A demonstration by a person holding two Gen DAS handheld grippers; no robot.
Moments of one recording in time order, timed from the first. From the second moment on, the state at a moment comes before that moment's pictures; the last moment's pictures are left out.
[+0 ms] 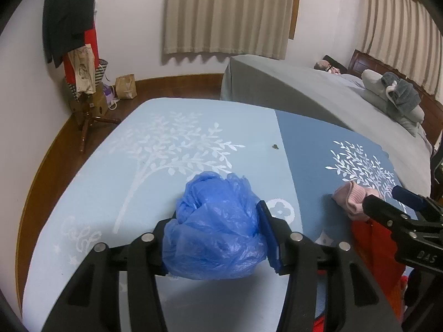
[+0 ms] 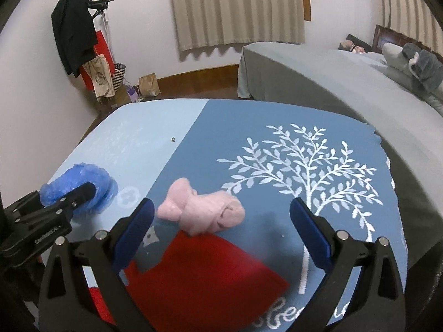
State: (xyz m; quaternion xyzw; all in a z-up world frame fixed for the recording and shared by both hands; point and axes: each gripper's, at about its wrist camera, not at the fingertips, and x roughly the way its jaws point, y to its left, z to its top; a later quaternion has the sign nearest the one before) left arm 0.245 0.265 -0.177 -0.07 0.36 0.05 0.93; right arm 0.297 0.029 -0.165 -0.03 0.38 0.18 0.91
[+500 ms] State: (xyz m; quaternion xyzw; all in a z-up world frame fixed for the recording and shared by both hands) left arm 0.247 0.266 -0.179 -0.07 0.37 0.06 0.93; right arm 0.303 0.036 -0.166 -0.02 0.40 0.23 0.89
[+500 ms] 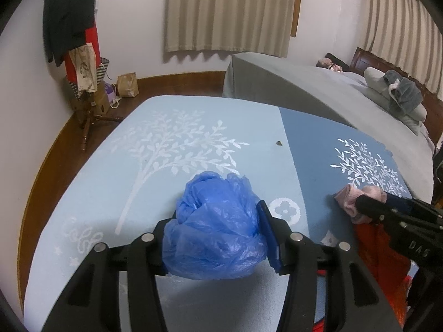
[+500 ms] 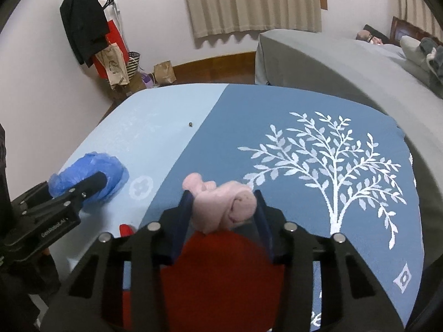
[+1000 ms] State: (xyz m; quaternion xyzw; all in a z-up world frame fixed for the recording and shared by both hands) left arm 0.223 0.228 -0.142 -0.05 0.33 0.03 0.94; right arm 0.272 -0.010 -0.125 0.01 0.35 0.22 0.91
